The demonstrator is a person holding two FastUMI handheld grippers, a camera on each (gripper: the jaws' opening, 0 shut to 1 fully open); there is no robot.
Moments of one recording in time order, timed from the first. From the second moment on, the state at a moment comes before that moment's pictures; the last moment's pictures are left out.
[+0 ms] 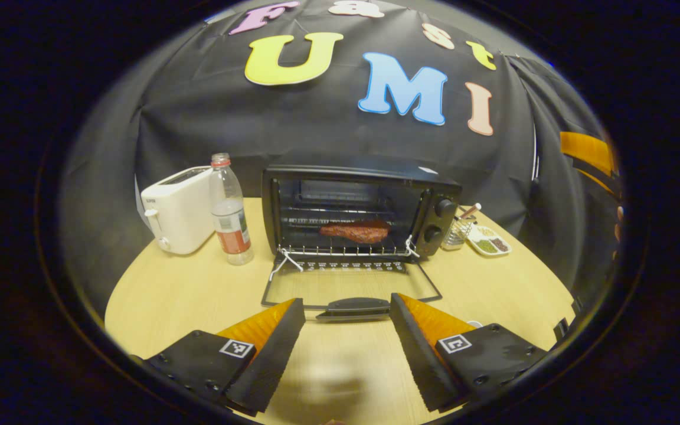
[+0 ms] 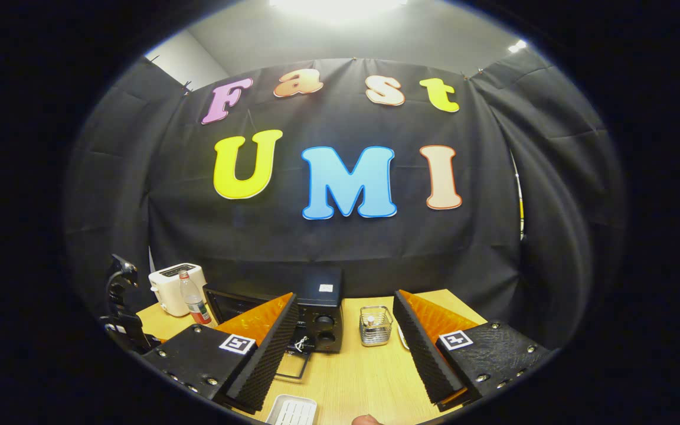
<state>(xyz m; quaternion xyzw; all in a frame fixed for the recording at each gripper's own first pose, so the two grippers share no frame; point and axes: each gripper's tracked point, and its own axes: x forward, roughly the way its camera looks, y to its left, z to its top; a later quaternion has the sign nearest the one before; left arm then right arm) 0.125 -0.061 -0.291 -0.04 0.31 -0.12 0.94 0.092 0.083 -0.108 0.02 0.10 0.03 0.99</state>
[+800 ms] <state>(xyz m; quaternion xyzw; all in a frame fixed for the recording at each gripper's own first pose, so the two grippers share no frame) 0.132 -0.096 -0.391 -0.02 0.43 -0.14 0.89 0.051 0.008 -0.109 0.00 0.12 -0.07 0.99</state>
